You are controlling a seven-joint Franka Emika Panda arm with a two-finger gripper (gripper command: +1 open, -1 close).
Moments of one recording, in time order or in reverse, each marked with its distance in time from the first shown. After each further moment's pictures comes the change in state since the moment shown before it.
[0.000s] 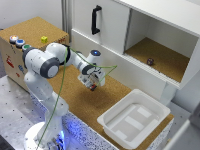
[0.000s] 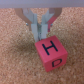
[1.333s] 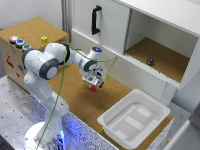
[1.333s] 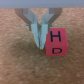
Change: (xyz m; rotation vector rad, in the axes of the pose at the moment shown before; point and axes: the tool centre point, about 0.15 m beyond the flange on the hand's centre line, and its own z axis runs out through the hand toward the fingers) arm -0.019 0.030 -0.007 -0.065 -0.133 -0.285
